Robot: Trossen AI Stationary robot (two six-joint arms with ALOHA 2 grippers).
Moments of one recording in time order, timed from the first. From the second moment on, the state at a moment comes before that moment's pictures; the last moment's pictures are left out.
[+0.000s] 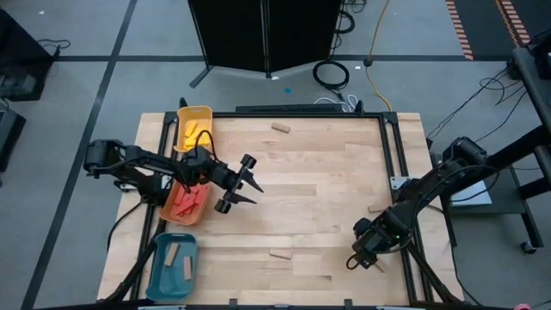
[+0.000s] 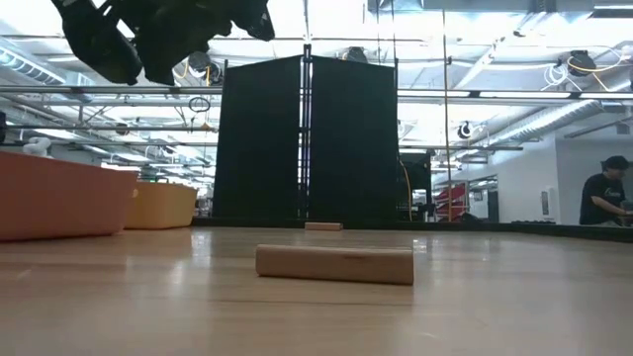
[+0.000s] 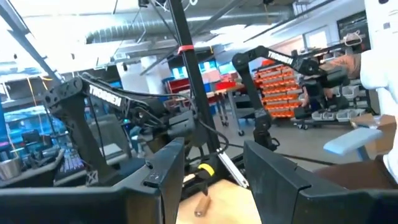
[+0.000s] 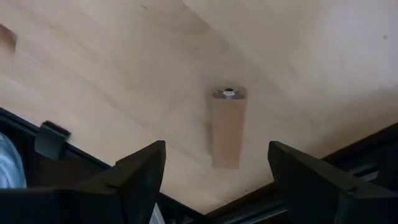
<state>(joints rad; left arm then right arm) 0.10 1.44 0.53 1.22 0.70 0.11 0.73 1.39 0.81 -0.81 -0.34 1.65</state>
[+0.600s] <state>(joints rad) 0.10 1.43 0.54 1.22 0.70 0.11 0.81 1.52 0.81 -0.69 -0.35 1.68</state>
